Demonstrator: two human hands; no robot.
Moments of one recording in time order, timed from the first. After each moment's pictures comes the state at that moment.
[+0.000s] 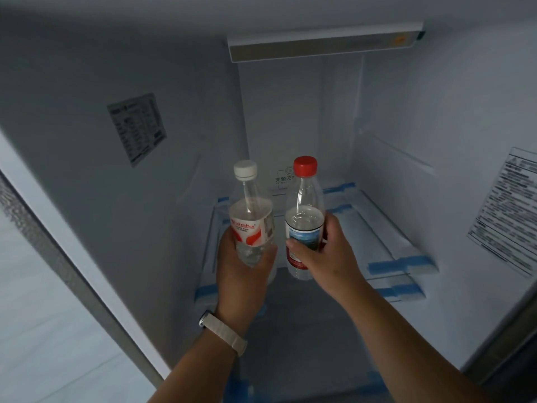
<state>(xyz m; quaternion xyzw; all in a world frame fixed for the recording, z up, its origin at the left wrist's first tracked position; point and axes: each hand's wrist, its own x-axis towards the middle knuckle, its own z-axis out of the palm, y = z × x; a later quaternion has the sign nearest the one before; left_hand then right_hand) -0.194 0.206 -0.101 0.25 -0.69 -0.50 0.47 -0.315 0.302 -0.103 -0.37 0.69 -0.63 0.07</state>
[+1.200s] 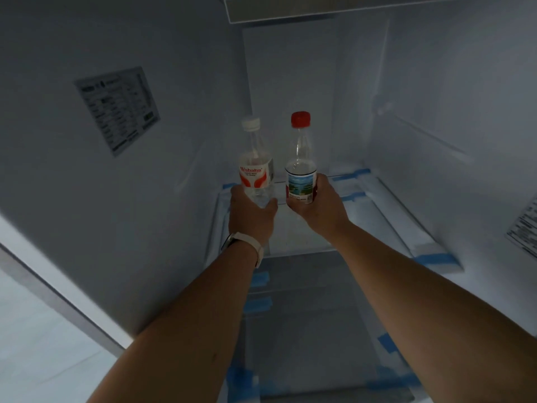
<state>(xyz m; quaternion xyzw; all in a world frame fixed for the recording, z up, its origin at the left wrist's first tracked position) -0.282 0.119 -0.107 0.37 -0.71 -0.42 0.43 -0.409 0.207 -0.119 -0.39 0.75 -0.53 0.03</state>
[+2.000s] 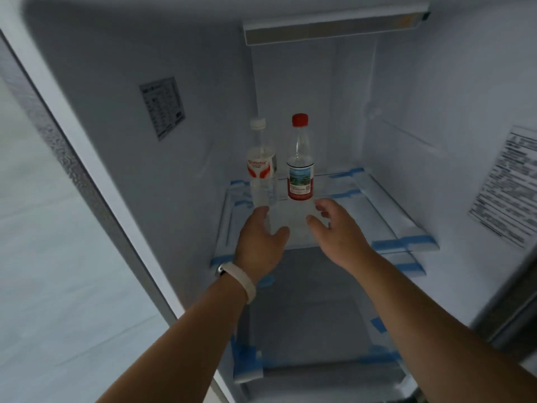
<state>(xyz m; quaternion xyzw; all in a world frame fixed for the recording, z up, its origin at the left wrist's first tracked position) -0.200 0.201 -0.101 0.33 -0.78 -0.43 0.30 -0.325 0.309 -0.104 -0.41 0.78 -0.46 0.05</state>
